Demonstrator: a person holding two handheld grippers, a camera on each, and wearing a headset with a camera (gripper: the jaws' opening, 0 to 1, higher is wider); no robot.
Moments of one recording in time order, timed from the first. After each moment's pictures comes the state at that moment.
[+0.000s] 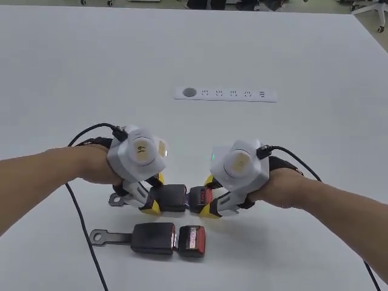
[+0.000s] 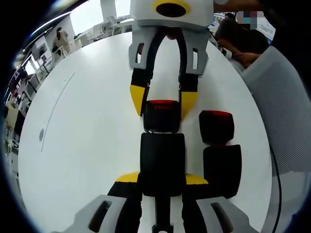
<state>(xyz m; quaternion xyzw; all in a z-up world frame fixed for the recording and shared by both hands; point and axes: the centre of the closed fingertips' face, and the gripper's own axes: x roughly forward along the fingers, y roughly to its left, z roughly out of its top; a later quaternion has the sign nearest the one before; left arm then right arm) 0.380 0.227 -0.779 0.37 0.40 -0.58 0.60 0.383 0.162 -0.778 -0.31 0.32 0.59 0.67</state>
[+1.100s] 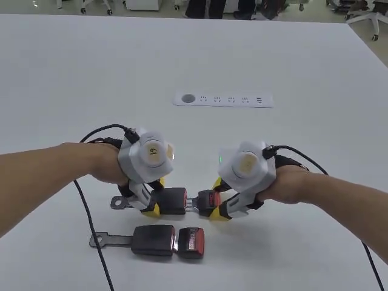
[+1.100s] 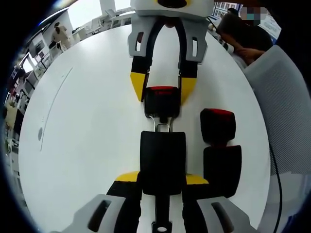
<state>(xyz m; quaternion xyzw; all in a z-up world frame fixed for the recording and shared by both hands) 0.380 0.228 -0.781 0.39 0.43 -0.57 0.59 0.385 0.139 -0.780 -0.33 0.33 0.60 0.65</state>
